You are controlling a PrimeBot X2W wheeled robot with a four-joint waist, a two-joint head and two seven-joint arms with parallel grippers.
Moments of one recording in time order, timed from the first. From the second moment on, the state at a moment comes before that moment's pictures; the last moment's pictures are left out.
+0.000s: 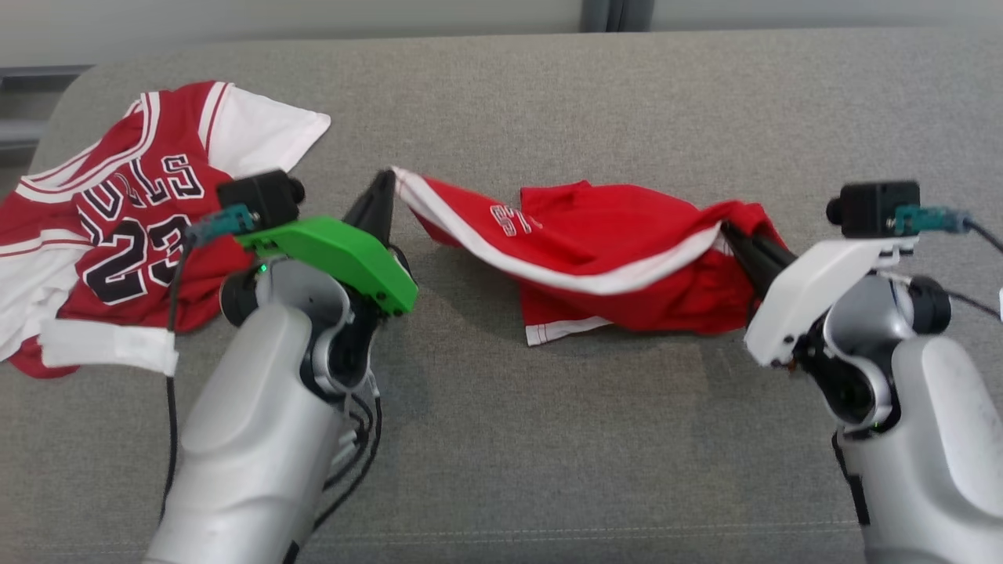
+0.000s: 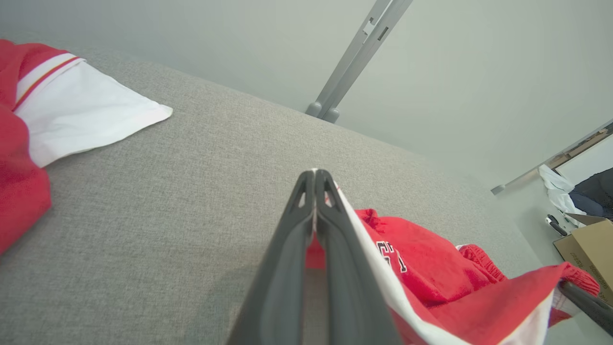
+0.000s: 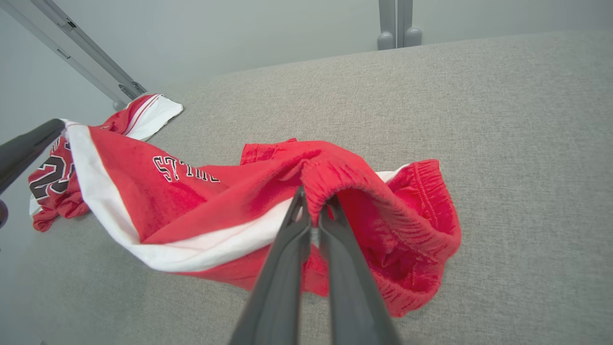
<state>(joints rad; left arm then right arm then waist) -0.63 0.05 -0.39 0.55 -0.79 0.01 0.05 -0.33 -0.07 0.01 0.02 0.37 0.13 0.54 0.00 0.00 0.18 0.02</state>
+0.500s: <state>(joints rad) -1.17 0.15 -0.32 0.55 -0.68 0.05 -0.04 -1.03 -0.16 0.12 0.34 0.46 0.13 0.41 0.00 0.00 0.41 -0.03</state>
